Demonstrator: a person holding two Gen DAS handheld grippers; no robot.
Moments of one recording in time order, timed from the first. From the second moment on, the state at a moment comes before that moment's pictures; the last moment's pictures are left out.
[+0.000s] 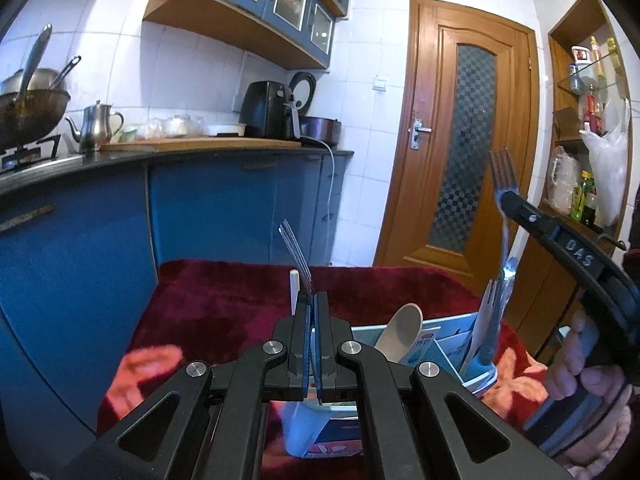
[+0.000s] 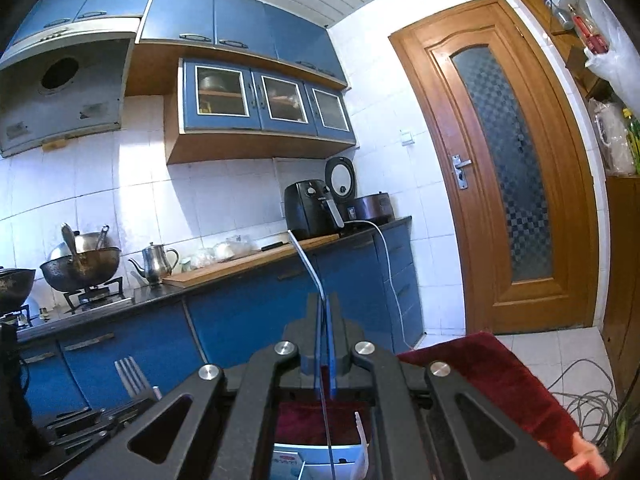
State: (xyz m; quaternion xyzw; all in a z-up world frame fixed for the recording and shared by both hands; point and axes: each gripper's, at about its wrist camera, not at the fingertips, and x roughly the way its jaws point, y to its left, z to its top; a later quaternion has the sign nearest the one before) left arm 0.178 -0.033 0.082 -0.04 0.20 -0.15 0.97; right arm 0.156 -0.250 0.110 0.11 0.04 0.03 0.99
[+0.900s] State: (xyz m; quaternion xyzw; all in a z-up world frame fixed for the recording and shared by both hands) left arm 0.167 -0.031 0.078 -0.06 0.24 -0.17 0.95; right arm 0.147 -0.238 0.099 0.09 0.11 0.07 0.99
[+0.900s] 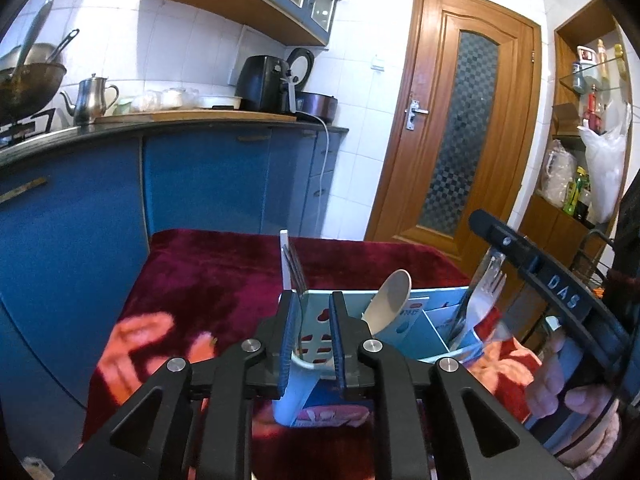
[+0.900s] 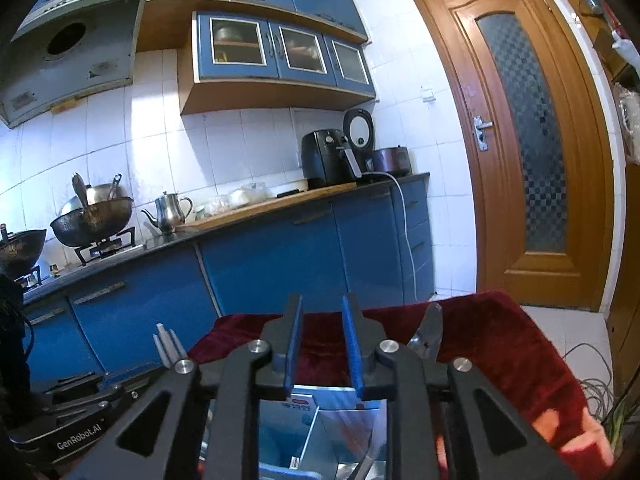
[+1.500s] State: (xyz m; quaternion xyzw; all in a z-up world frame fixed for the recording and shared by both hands) left arm 0.104 -0.016 0.096 -0.04 0.26 -0.16 0.95; right arm 0.065 -0.250 0.124 0.11 0.13 0.06 0.98
